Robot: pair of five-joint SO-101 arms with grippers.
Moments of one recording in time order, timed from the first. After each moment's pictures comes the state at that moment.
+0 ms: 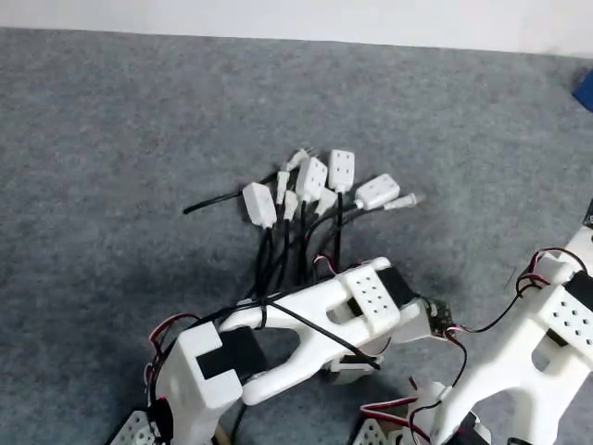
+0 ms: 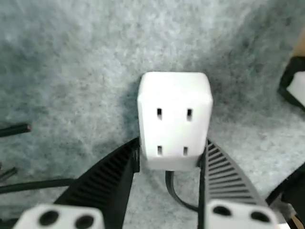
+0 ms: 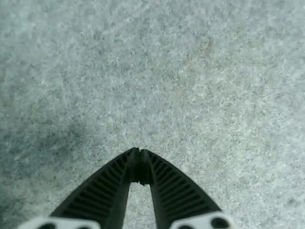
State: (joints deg) left arm 55.4 22.4 6.2 83.6 -22.5; right arm 37.5 -33.3 41.5 63.5 13.6
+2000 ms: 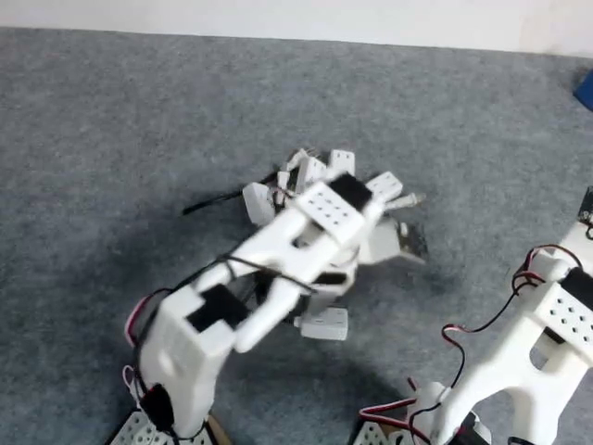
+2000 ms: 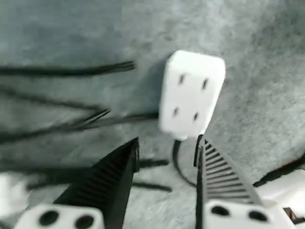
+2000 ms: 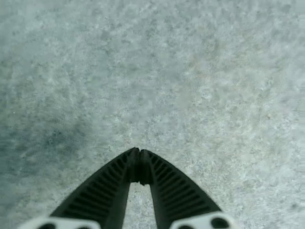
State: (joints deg) left arm 37.1 27.0 -14.9 99.5 -42.4; right arm 35.4 -33.3 41.5 63.5 13.6
